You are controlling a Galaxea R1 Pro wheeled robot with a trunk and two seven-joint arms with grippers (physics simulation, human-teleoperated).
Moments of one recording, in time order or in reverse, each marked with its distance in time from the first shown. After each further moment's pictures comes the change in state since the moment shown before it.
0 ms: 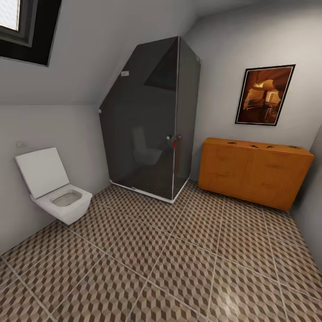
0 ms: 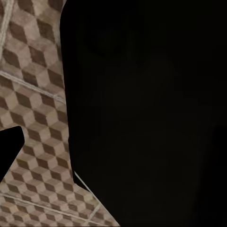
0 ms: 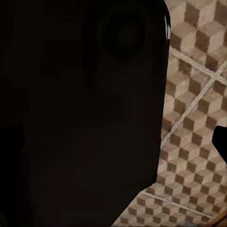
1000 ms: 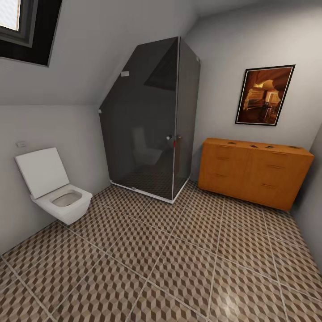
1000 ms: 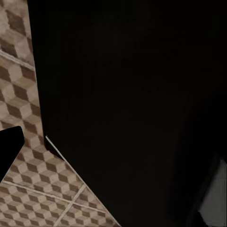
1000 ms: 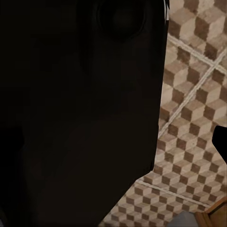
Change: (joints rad) left arm 0.099 -0.037 0.006 -0.069 0.036 0.018 0.009; right arm -0.003 -0.001 -0.002 0.021 0.004 0.024 -0.009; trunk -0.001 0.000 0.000
